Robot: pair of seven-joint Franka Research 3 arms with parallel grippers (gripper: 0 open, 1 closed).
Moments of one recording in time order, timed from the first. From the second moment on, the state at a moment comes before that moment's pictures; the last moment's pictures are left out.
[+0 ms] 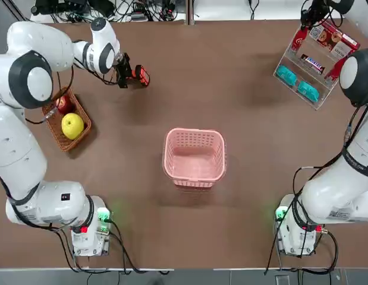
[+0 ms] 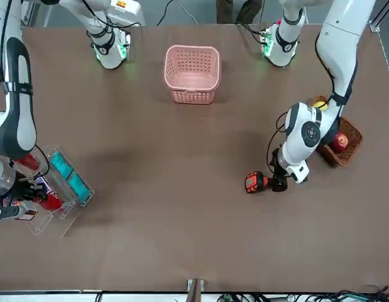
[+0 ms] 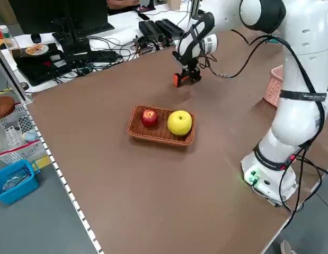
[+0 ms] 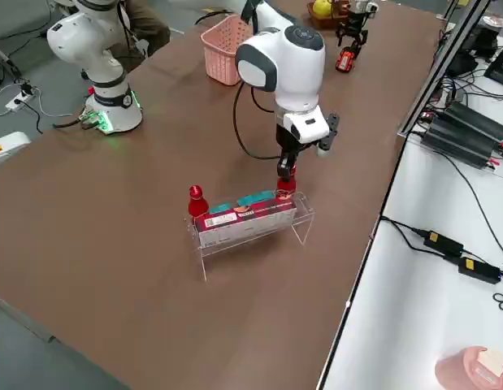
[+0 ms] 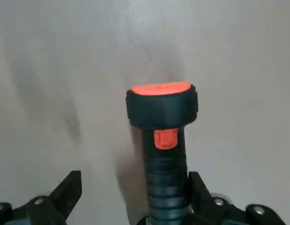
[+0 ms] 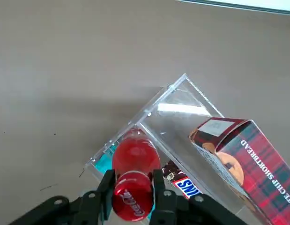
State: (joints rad) left arm 0.05 0.50 -0.29 -2.05 0.13 2.63 -1.72; right arm -0.06 0.51 -0.12 -1.46 0.06 2.05 -0.31
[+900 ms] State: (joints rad) left arm 0.05 0.53 -0.29 -2.05 0.14 2.67 -1.72; right arm -0.06 0.50 -0.12 -1.45 0.06 2.05 -0.33
